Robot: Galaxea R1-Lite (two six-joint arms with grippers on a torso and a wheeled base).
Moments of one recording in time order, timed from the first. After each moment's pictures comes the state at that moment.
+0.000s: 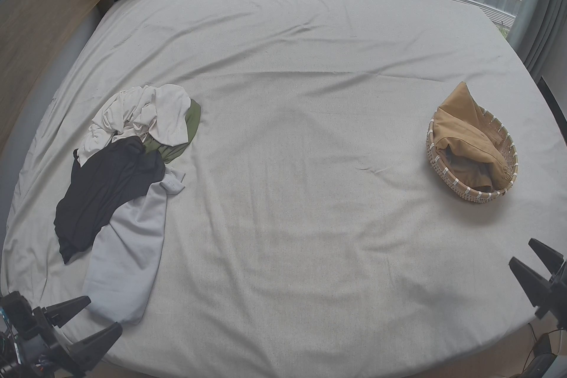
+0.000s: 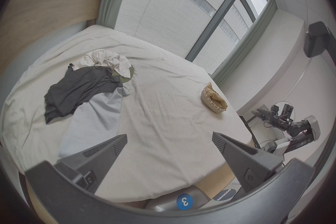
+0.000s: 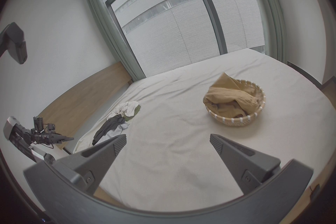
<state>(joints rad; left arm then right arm) -0.26 0.56 -0.02 -0.33 -0.23 -0.31 0.25 0.63 -0.02 -0.56 0.12 0.24</state>
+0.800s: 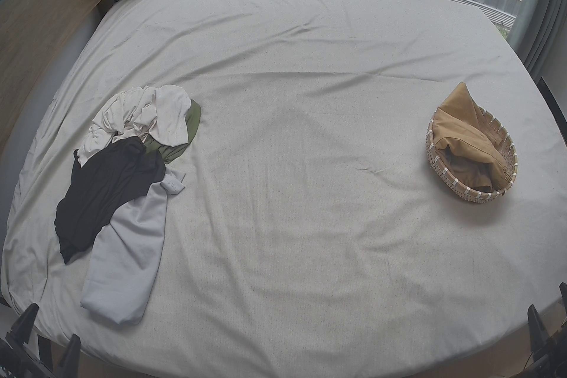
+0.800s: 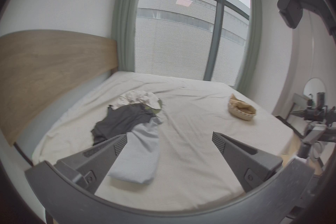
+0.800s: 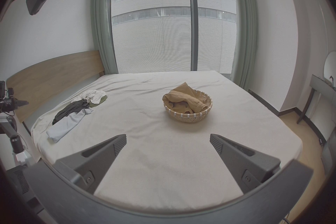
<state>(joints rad) -0.01 0.04 -0.02 -0.05 -0.11 -0.08 0.01 0.02 -0.02 0.00 0.01 0.01</state>
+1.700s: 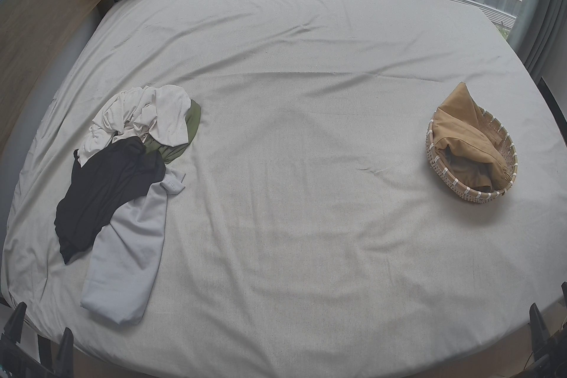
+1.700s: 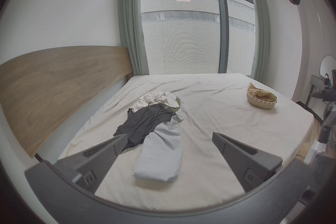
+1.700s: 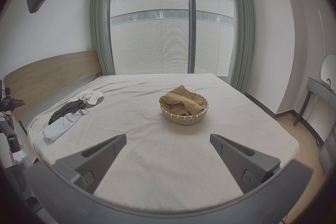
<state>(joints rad) 0.00 0.01 -0.02 0.00 -0.01 0.02 0.00 0.01 -0.02 0.00 0.00 0.00</state>
